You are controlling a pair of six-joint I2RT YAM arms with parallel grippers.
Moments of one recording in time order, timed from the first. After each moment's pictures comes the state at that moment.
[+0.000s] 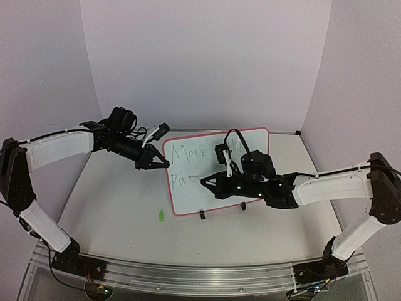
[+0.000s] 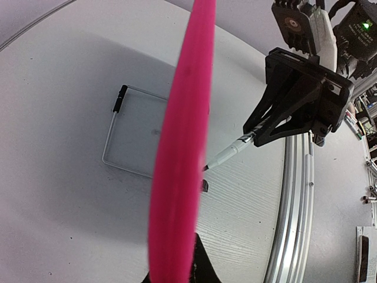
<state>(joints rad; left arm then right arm) -0.53 1.55 1.21 -0.50 0.76 0.26 0.96 1.55 0.86 0.31 -0.07 0.50</state>
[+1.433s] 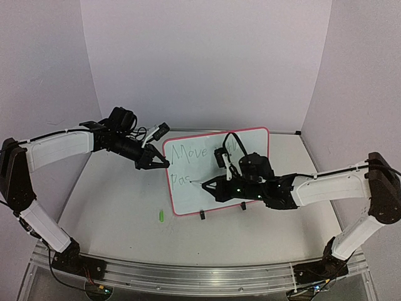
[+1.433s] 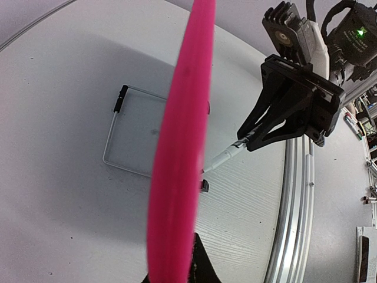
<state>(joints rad) -0.53 1.55 1.21 -0.50 0.76 0.26 0.96 1.57 0.85 0.28 -0.06 0.50</state>
